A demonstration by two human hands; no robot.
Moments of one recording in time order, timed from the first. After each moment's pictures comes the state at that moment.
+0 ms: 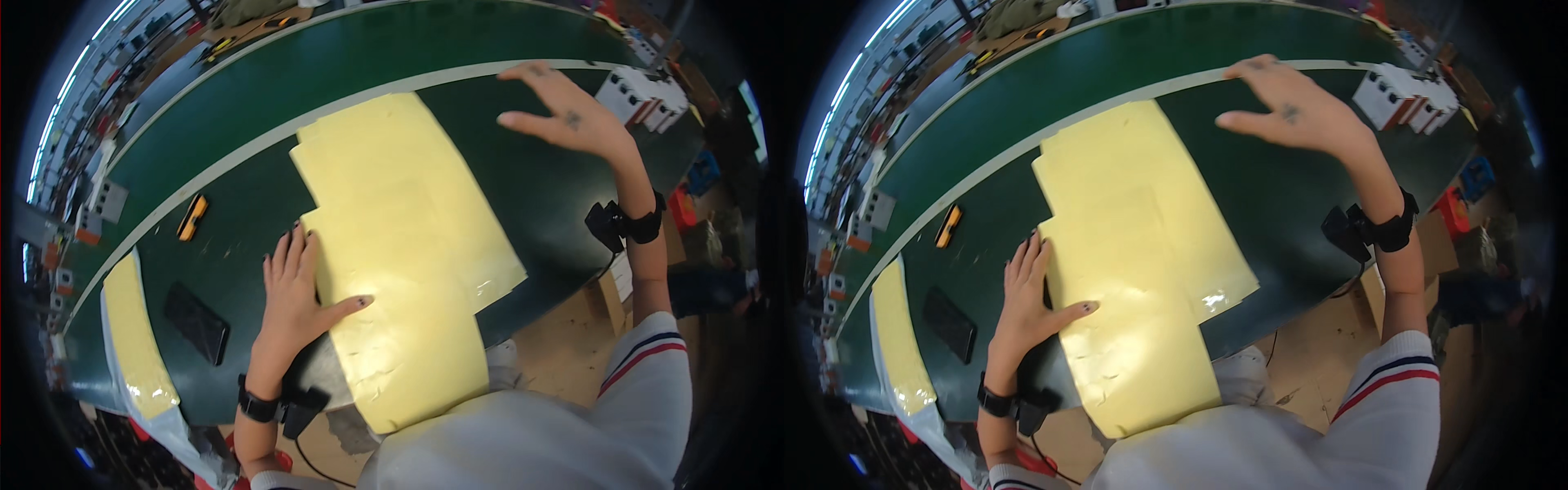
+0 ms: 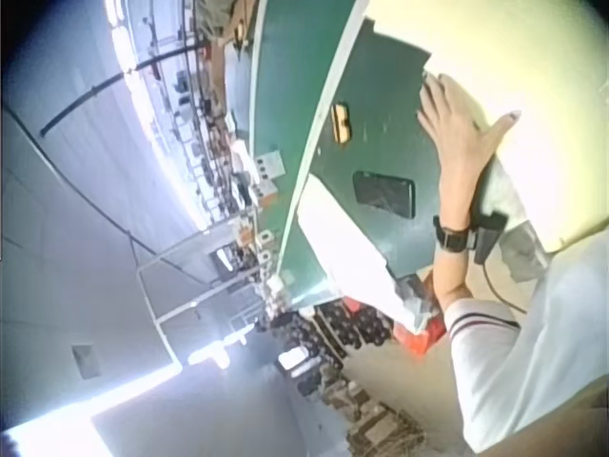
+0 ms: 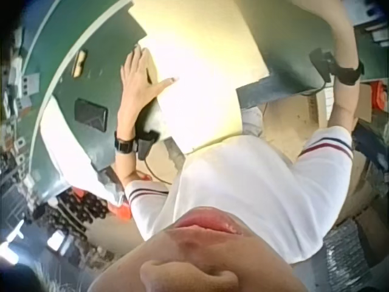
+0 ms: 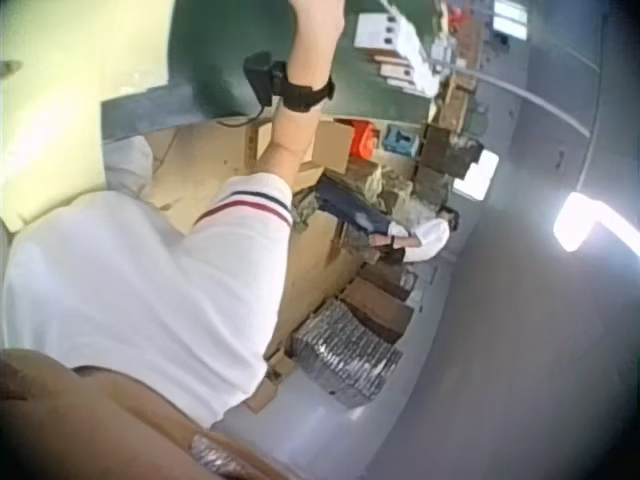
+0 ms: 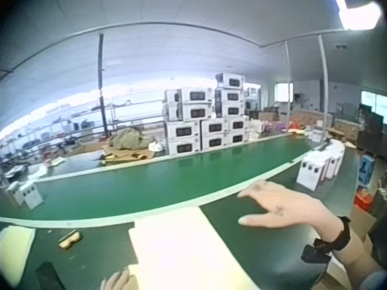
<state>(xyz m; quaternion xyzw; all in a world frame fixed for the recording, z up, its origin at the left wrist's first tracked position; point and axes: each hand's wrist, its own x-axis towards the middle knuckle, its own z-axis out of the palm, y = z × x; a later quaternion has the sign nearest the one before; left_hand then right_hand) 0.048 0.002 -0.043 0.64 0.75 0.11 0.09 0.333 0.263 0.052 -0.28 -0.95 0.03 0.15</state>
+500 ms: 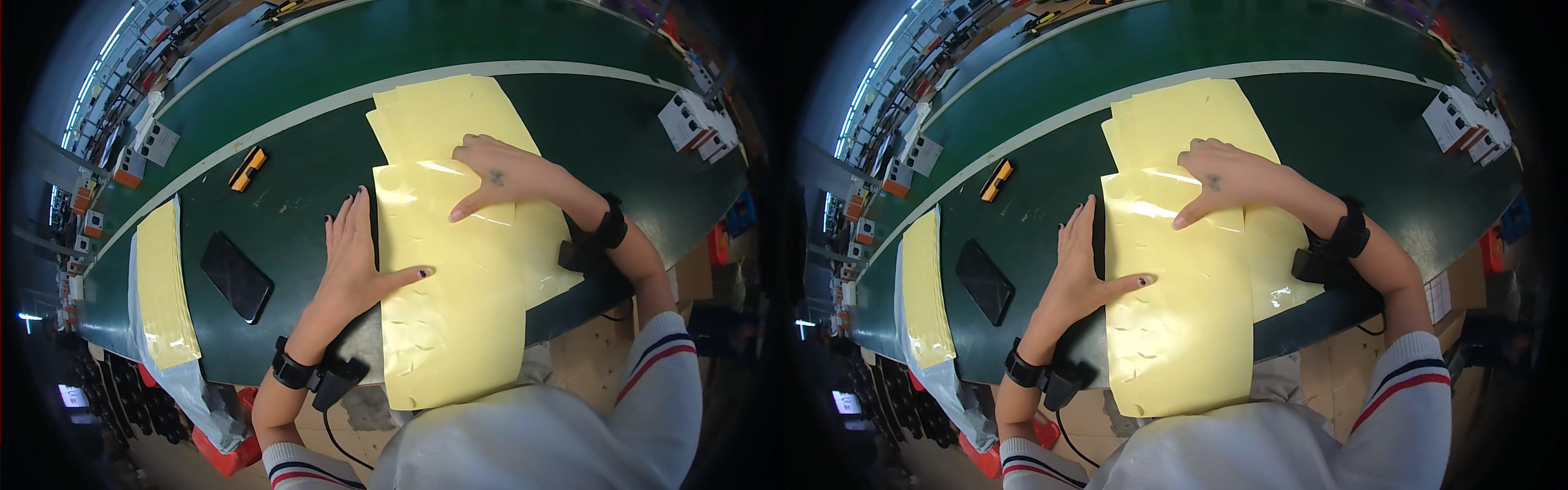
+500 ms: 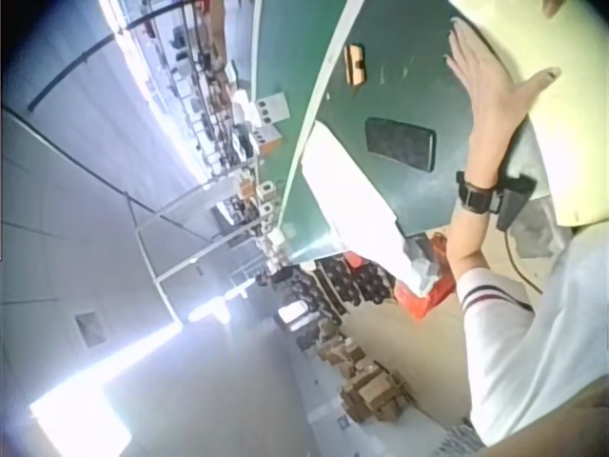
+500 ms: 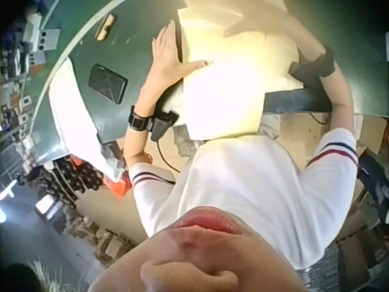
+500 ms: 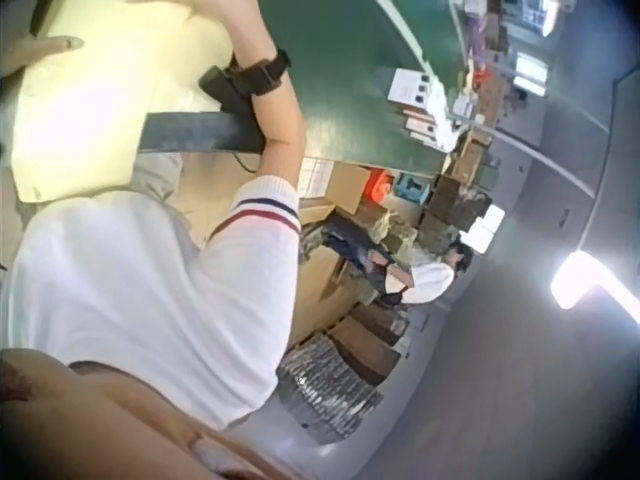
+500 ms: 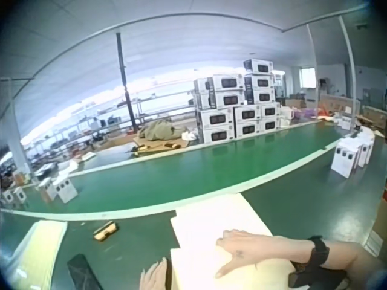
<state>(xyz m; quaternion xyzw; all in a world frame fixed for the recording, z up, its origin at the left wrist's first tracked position) 0.045 0.000 -0.052 0.60 0.76 0.21 0.14 0.207 0.211 -0.026 -0.16 -0.96 0.24 -0.05</state>
